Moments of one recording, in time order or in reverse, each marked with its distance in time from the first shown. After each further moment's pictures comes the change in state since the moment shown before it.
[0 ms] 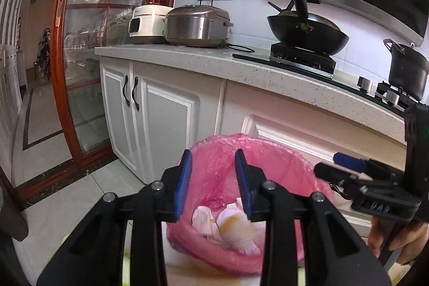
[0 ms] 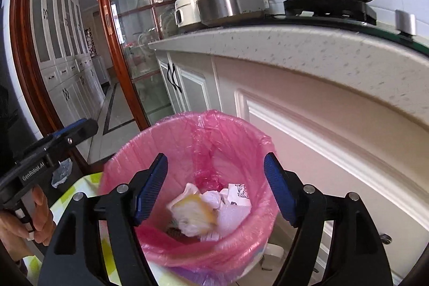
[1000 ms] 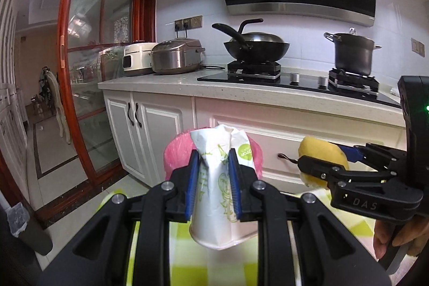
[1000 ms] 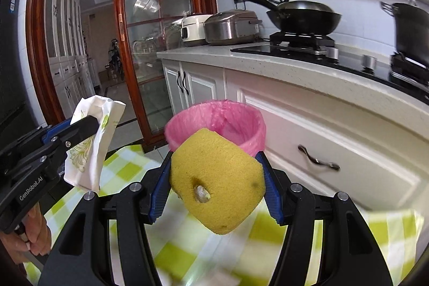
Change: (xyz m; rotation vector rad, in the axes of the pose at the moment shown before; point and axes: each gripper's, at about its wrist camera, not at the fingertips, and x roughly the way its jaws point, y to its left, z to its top) left arm -0.197 -0.075 -0.040 0.151 -0.083 -0.024; right arm -0.175 0.081 -0.060 -0.057 -0.054 -0.092
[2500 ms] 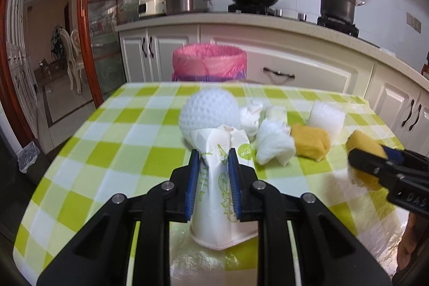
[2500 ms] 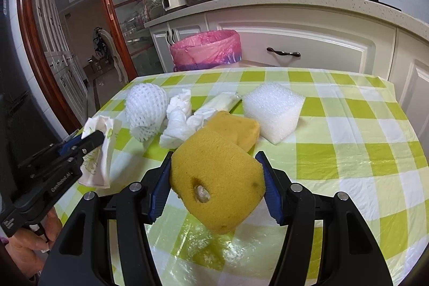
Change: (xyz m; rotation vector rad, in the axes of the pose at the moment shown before) left arm -0.182 -0.049 -0.179 -0.050 0.215 0.049; right arm -0.193 0.048 -0.216 0.175 0.139 -0.073
